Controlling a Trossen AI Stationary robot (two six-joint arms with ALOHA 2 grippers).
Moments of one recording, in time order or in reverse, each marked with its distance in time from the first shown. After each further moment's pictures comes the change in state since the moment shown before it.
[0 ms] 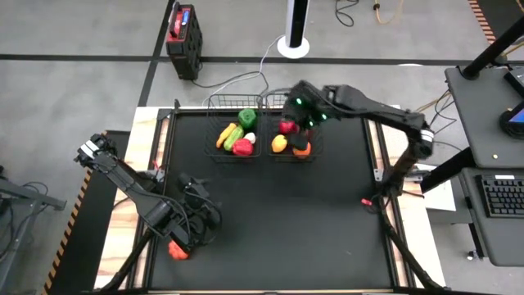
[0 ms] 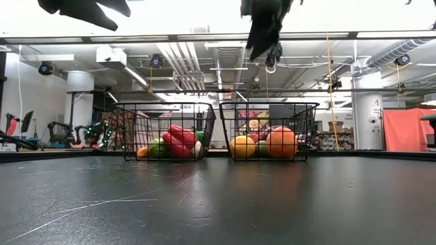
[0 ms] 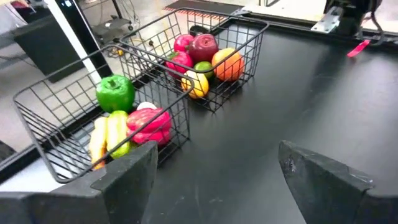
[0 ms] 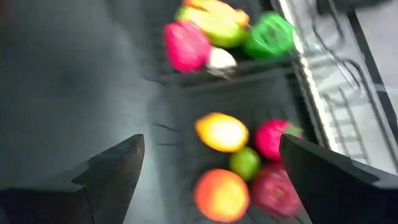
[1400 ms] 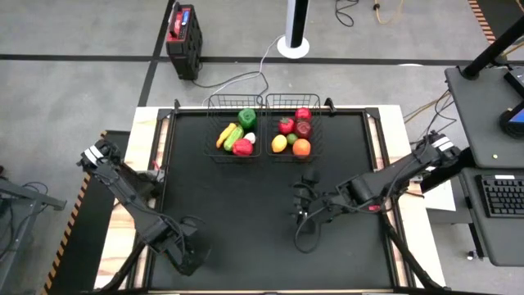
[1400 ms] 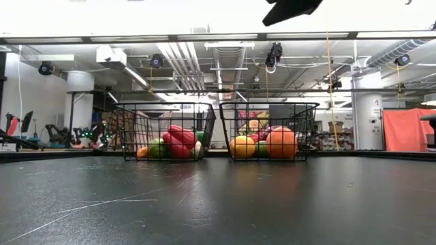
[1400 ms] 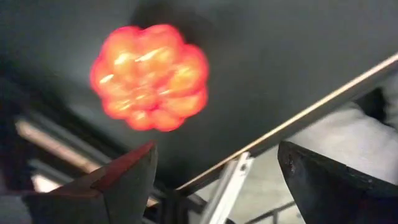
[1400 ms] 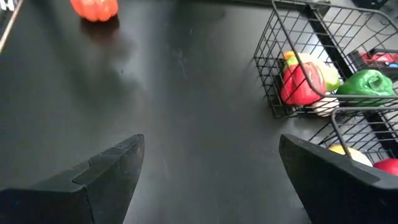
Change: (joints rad) left arm -0.120 0.085 0.003 0.086 1.344 -0.494; right arm 0.783 -0.211 -0.593 0.578 0.560 0.390
